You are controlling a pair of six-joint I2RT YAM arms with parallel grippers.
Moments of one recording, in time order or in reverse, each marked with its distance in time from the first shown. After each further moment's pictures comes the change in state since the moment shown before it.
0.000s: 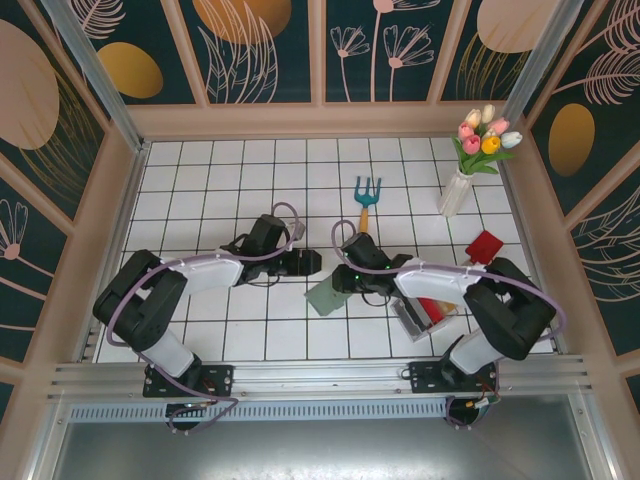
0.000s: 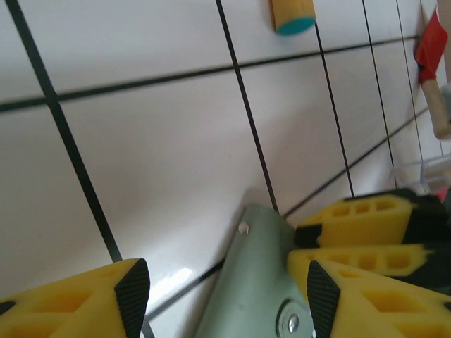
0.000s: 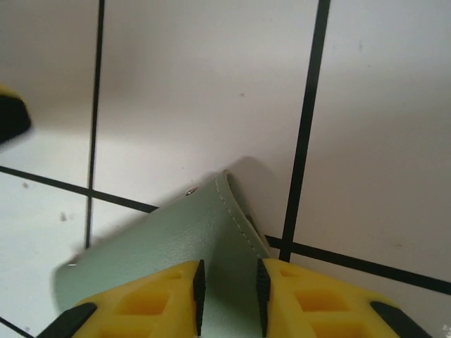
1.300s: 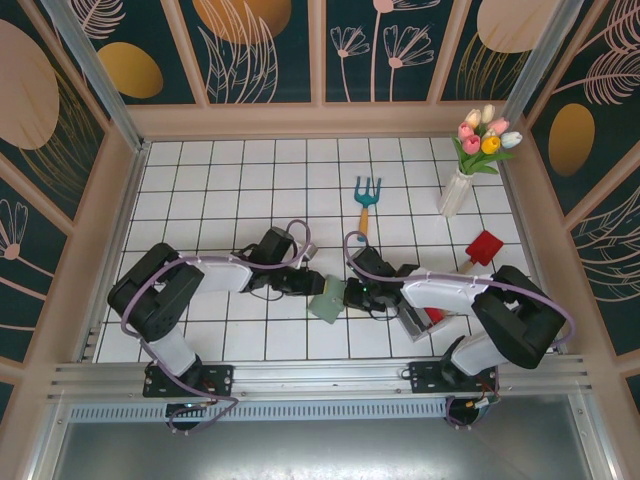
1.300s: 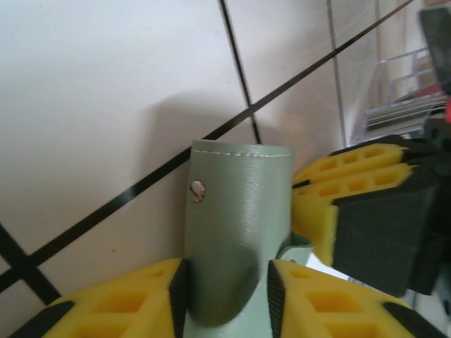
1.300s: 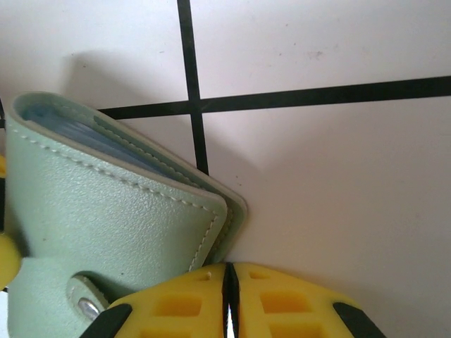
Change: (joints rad) left arm -0.056 0.076 -0.037 0.023 0.204 -0.009; right arm 0.023 -0.037 -0.093 -0.071 -0.065 0.205
